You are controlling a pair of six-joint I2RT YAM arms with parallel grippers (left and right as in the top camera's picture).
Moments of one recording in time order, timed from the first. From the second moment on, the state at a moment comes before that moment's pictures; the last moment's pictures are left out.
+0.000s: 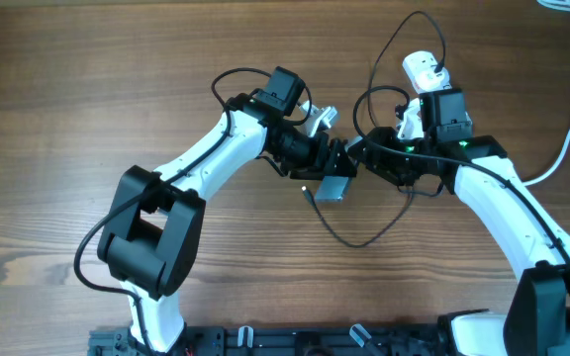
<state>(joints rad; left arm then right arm) -0.52 1.97 1.41 -0.74 0.87 -0.31 0.15 1.53 0.96 -0.53 -0.58 0.64</state>
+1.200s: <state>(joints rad) -0.53 1.97 1.41 -0.72 0.84 -0.28 0.19 1.54 0.95 -0.54 -0.51 0.75</state>
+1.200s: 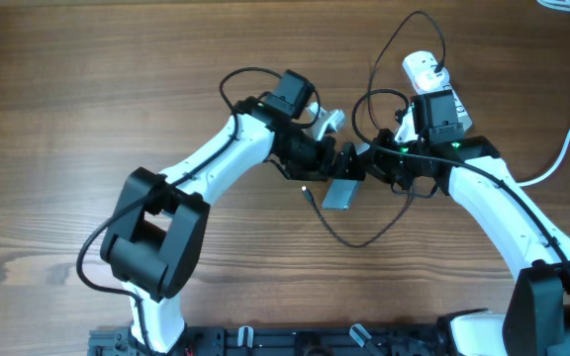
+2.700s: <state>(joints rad) -0.79 1.80 1.41 -0.79 -0.02 -0.37 0.29 1.55 0.95 -0.57 -0.13 1.19</state>
